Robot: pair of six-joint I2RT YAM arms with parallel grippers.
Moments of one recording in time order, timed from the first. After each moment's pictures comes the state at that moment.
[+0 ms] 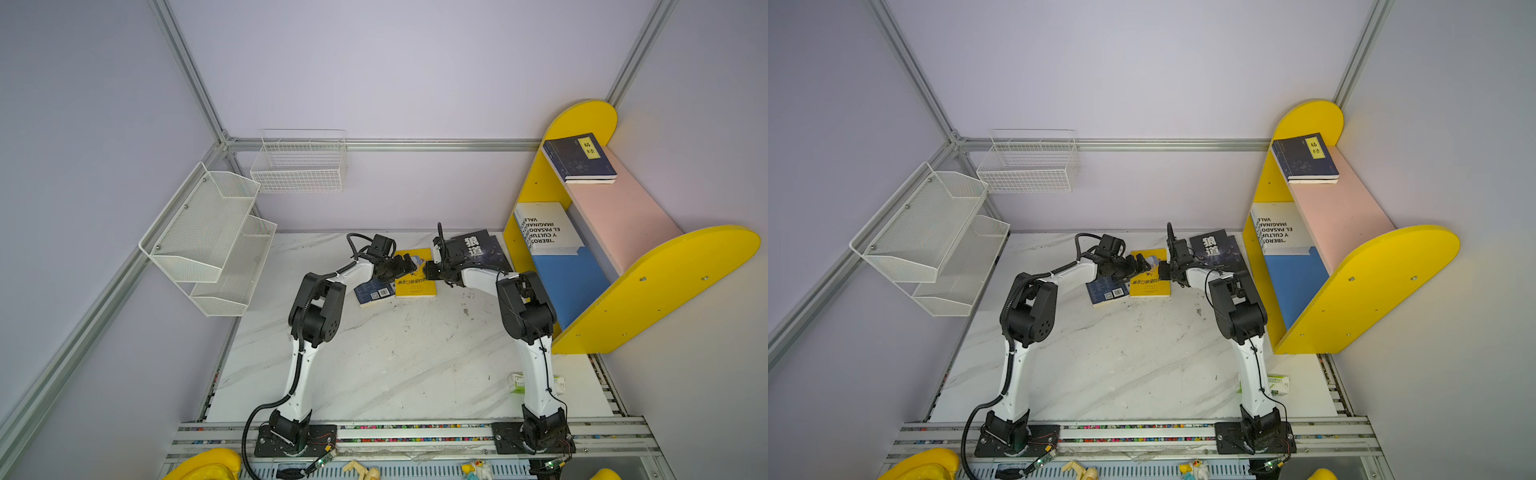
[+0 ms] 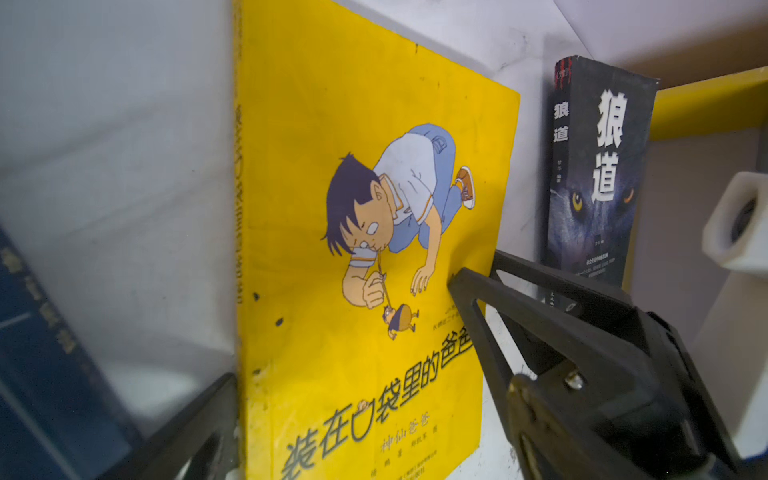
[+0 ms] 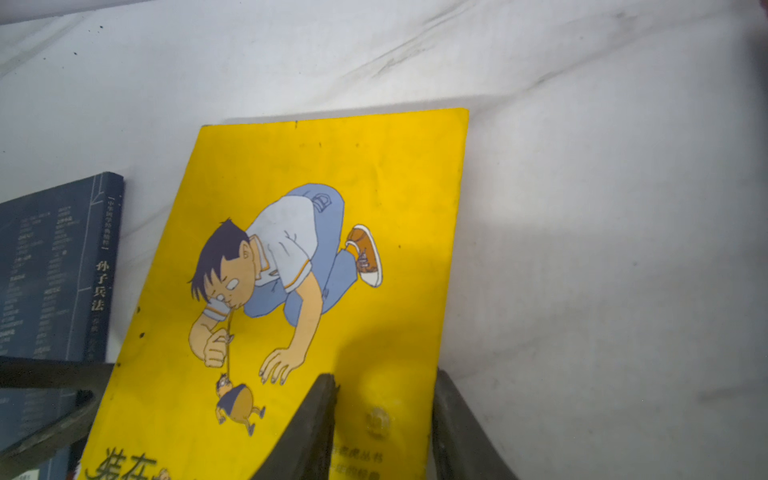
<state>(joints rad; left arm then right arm) -0.41 2.28 1.75 -0.31 0.38 -0.78 0.40 2.25 1.55 -0.09 -0.12 0.29</state>
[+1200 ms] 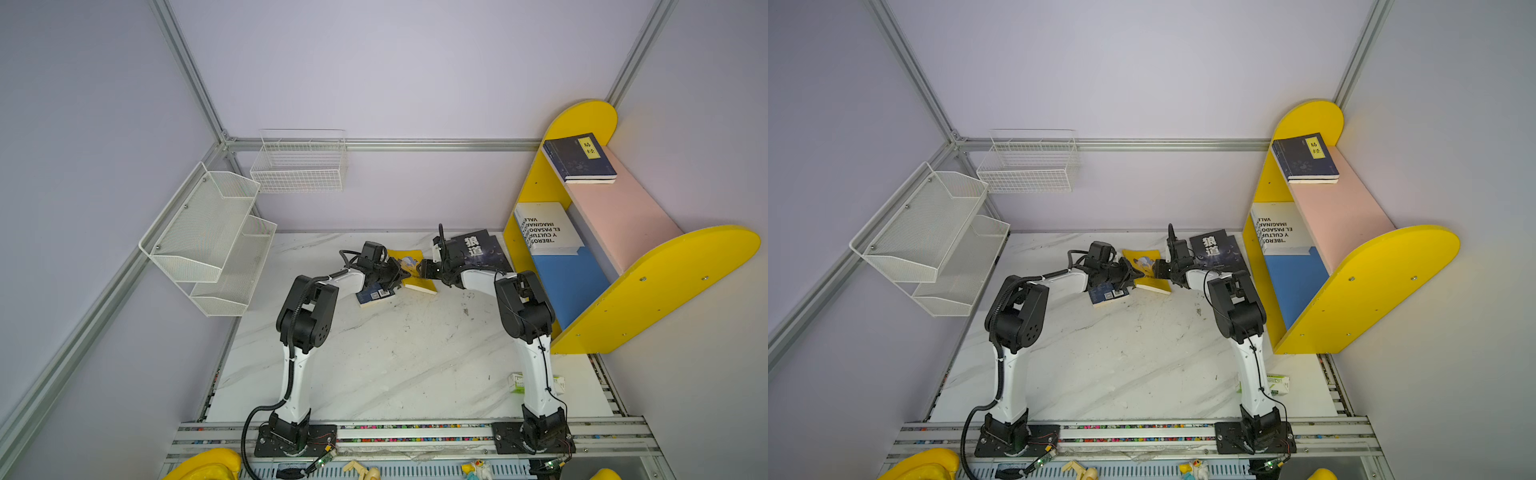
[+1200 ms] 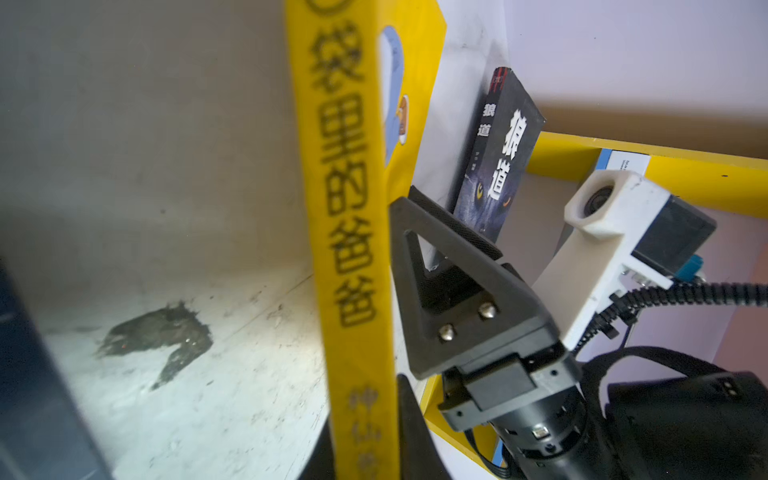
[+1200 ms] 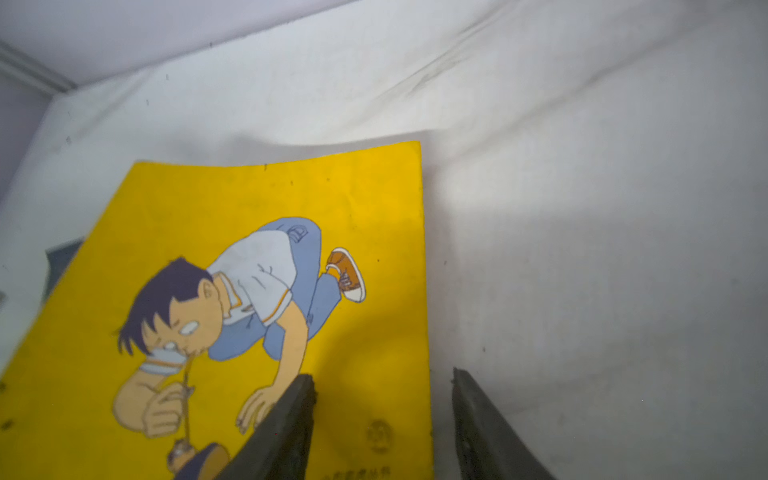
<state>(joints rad) -0.39 2.16 1.49 -0.03 0.57 -1.17 0.40 2.25 1.52 0.01 -0.20 0.43</state>
